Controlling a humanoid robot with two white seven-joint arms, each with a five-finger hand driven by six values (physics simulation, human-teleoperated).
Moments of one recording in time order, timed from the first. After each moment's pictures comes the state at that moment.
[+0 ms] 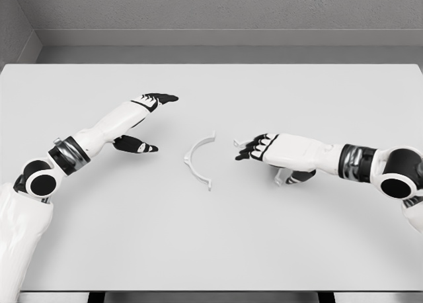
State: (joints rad) left arm -0.32 0.31 -0.15 -1.33 -0.46 -0.61 -0.43; right arm -0.41 -0.68 0.55 -1.69 0.50 -0.43 0.61
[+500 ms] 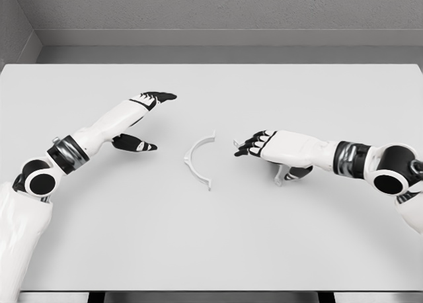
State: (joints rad) left arm -0.32 0.31 -0.15 -1.33 -0.46 -0.61 -0.43; right arm -0.42 -0.65 0.55 -1.65 0.54 -0.43 0.61
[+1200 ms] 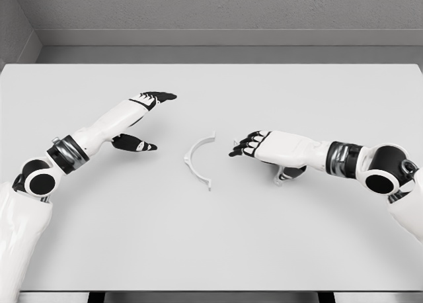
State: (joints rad) left arm -0.32 0.31 -0.14 -1.33 -0.46 -0.61 -0.43; right arm -0.43 -0.61 0.56 -1.63 0.56 -0.43 0.61
